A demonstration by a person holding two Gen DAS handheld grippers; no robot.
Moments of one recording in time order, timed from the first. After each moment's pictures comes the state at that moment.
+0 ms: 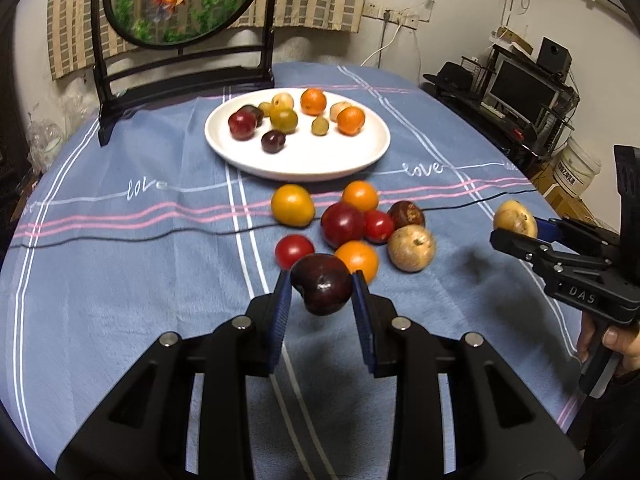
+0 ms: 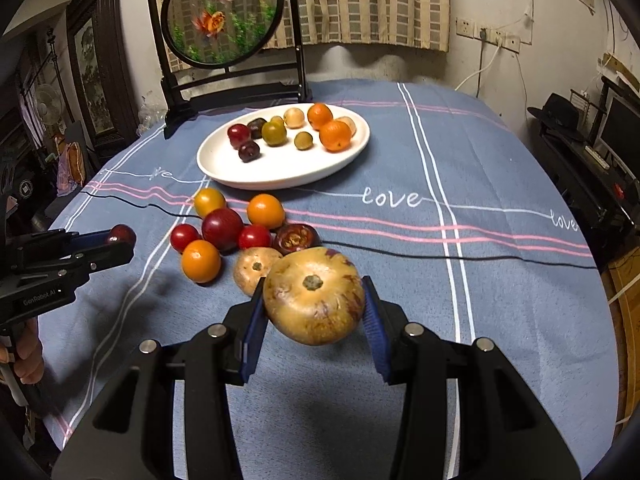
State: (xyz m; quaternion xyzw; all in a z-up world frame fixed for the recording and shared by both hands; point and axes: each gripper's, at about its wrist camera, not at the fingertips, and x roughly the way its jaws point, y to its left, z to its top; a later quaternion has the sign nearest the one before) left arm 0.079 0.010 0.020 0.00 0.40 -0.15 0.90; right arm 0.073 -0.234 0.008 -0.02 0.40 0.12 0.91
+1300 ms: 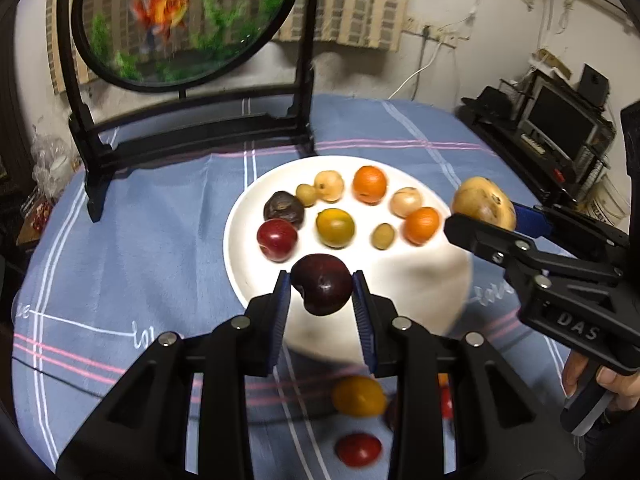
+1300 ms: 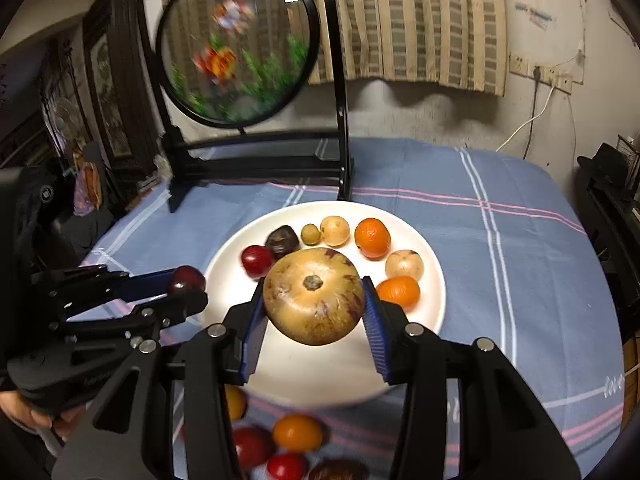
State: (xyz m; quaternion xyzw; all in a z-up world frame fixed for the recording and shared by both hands) left arm 0.263 0.021 0.041 -0.01 0.40 -0.11 0.91; right arm 0.263 -0.161 0.042 -0.02 0.37 0.18 0.91
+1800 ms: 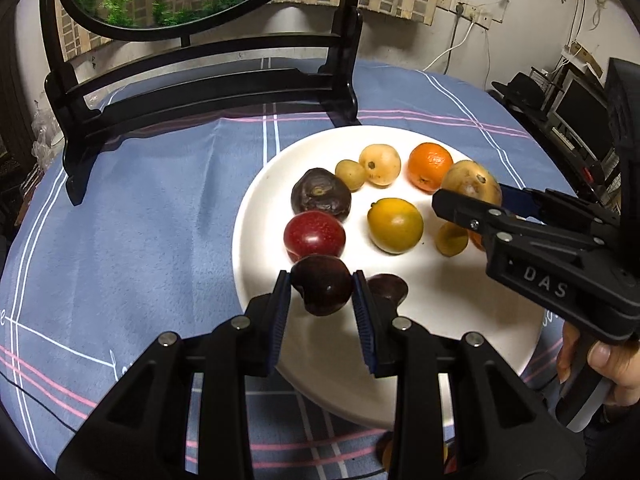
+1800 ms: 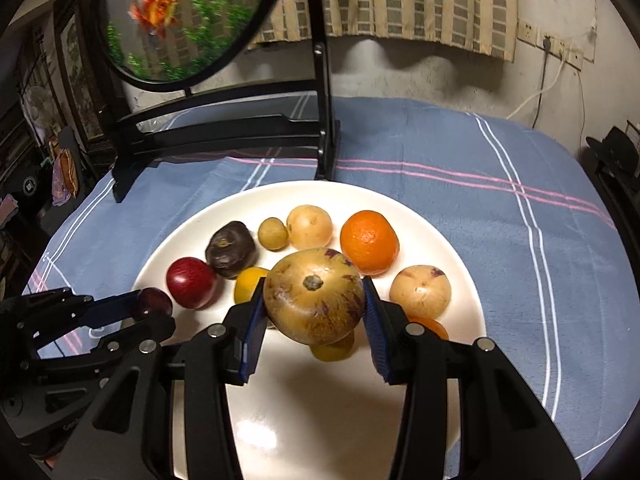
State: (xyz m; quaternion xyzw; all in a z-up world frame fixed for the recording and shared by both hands) left arm 0.319 0.033 -0.009 -0.01 0.45 -0.08 0.89; right arm 0.351 -0.144 -0.015 -0.02 0.42 0.15 0.89
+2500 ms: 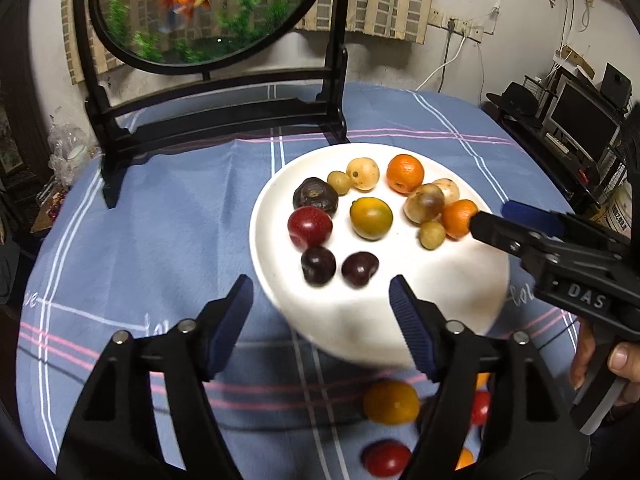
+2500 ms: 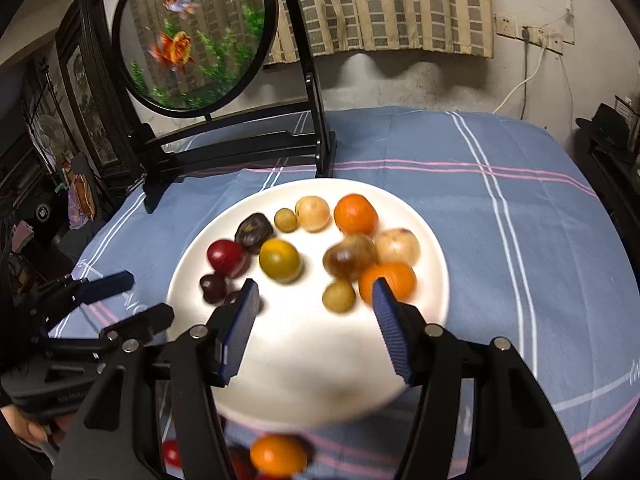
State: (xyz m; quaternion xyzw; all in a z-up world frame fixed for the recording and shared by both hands) left arm 0.255 0.029 0.034 0.00 0.41 -0.07 0.91; right arm 0.280 -0.180 0.020 0.03 0.40 0.16 0.90
